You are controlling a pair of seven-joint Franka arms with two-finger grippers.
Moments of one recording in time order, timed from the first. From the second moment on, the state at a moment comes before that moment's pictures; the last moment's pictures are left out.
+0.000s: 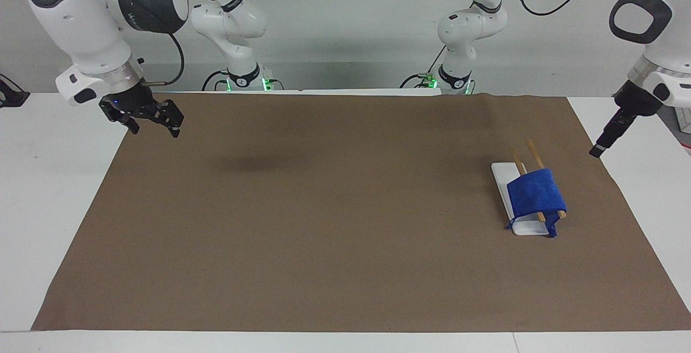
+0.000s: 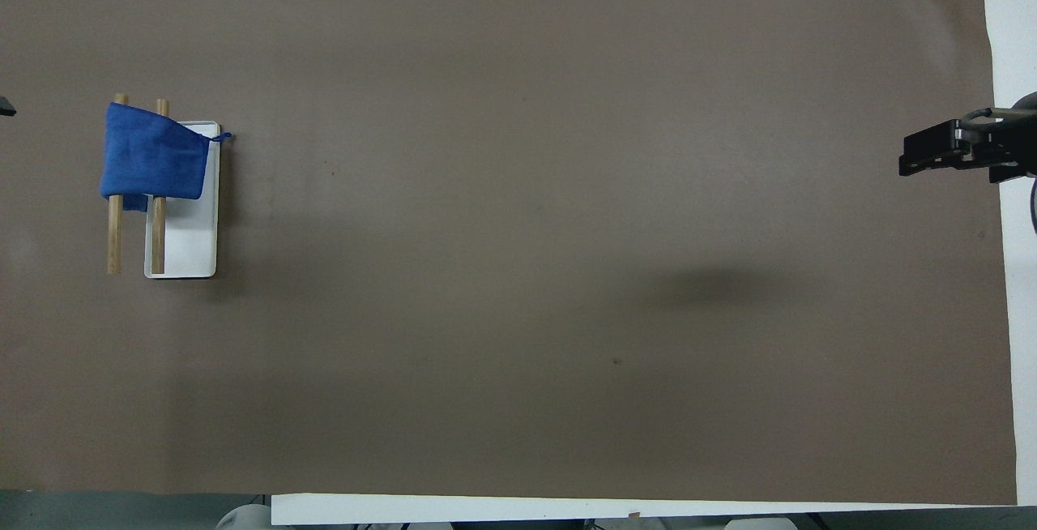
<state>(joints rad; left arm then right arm) 0.19 -0.02 -0.11 -1.72 -0.09 1.78 -0.43 -0.10 -0.01 0.02 -1.70 -0.03 1.67 0.03</state>
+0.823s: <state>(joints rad) -0.06 -0.03 -0.09 -1.63 0.00 1.40 -0.14 -0.09 -0.01 0.02 -1.70 -0.03 1.67 0.03</state>
